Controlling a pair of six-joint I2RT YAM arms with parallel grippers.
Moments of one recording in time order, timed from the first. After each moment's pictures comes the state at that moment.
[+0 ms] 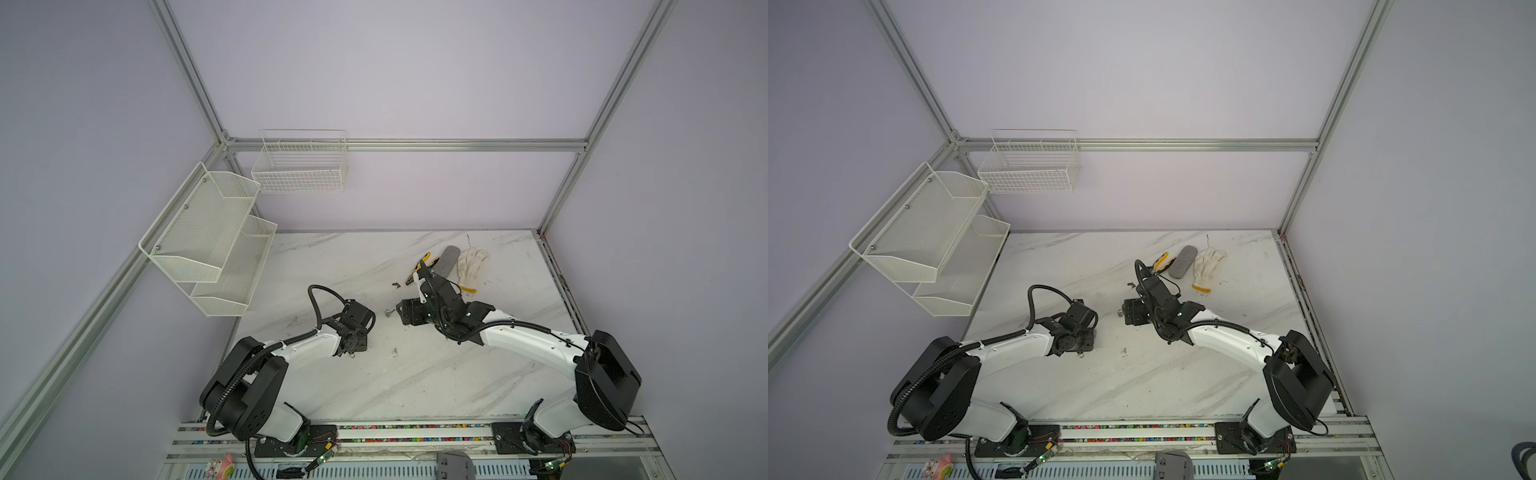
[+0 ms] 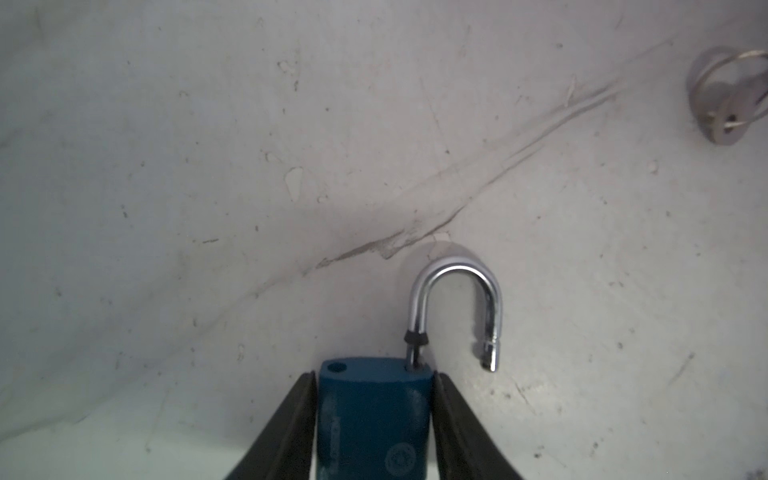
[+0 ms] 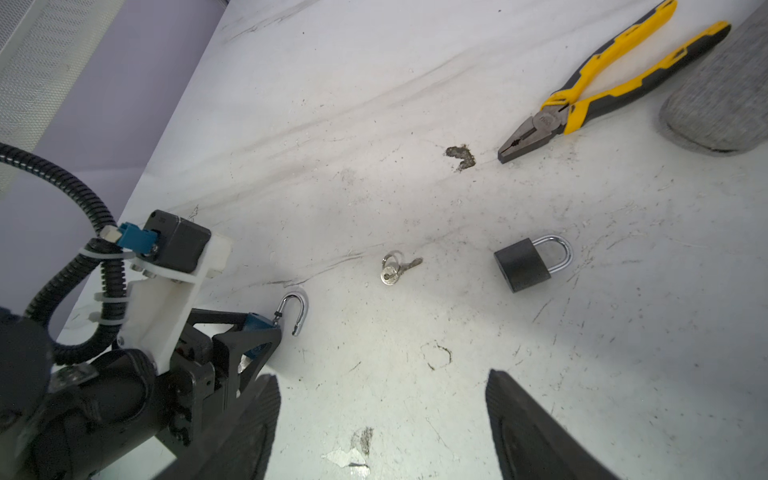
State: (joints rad) left arm -0.56 1.47 0.71 -0.45 -0.27 -0.55; right arm 0.84 1.52 1.04 -0.20 0.08 0.57
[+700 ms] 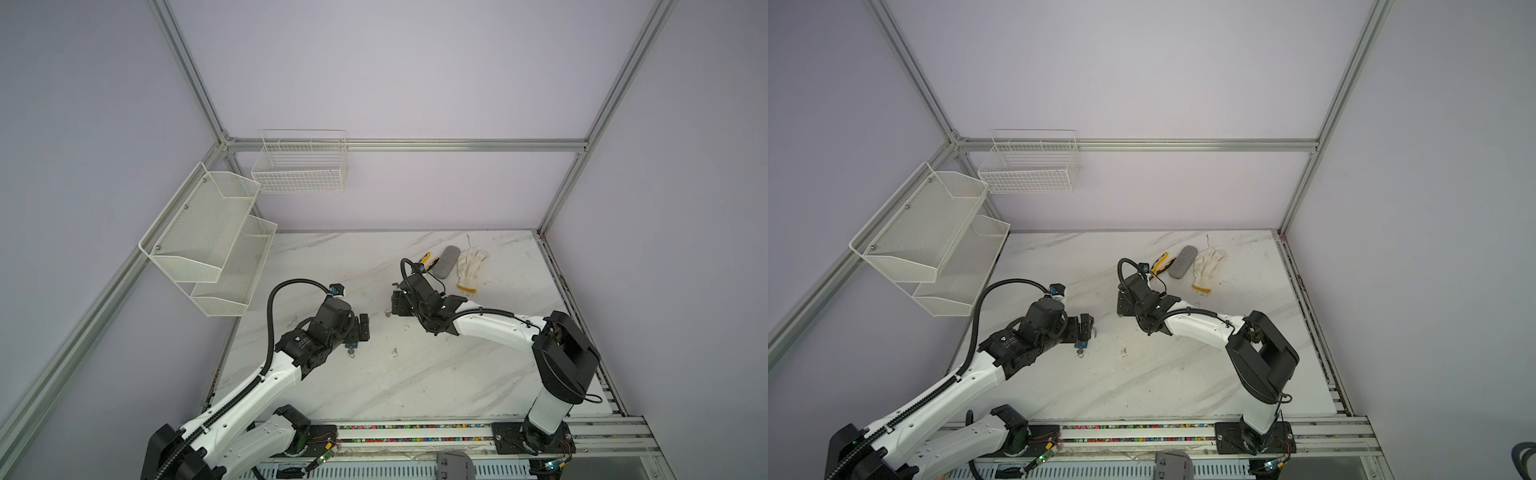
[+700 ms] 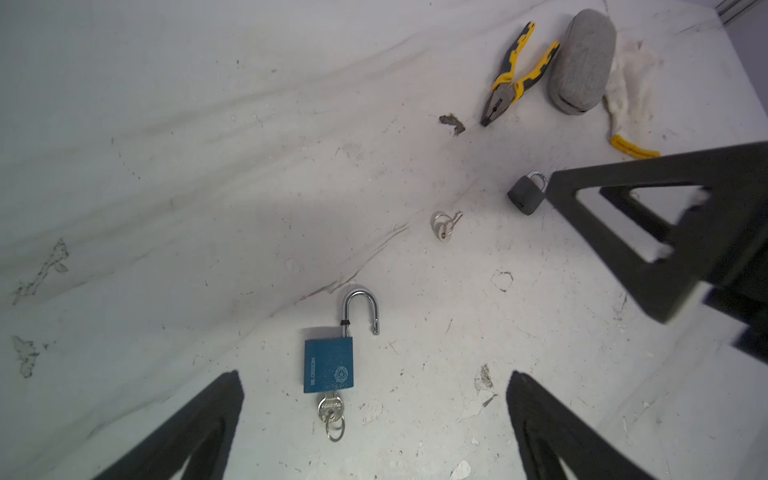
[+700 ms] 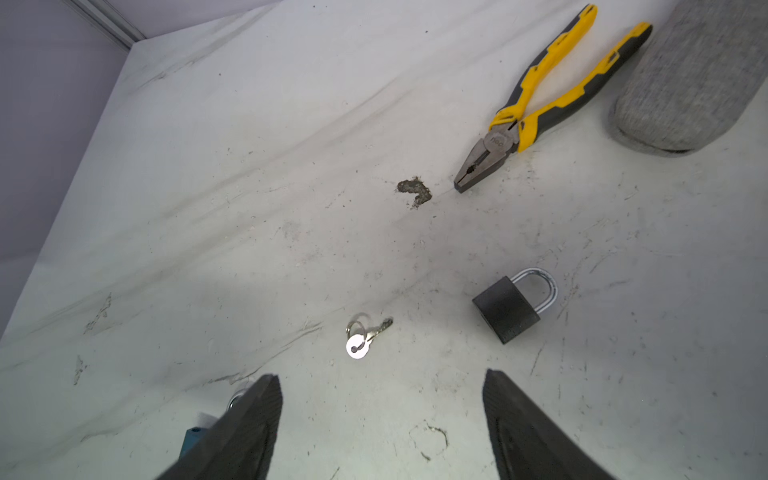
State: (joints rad) left arm -0.56 0.95 0.73 -0.53 -0.21 -0.50; right arm 0.88 1.79 1.22 -0.19 0.32 0.72
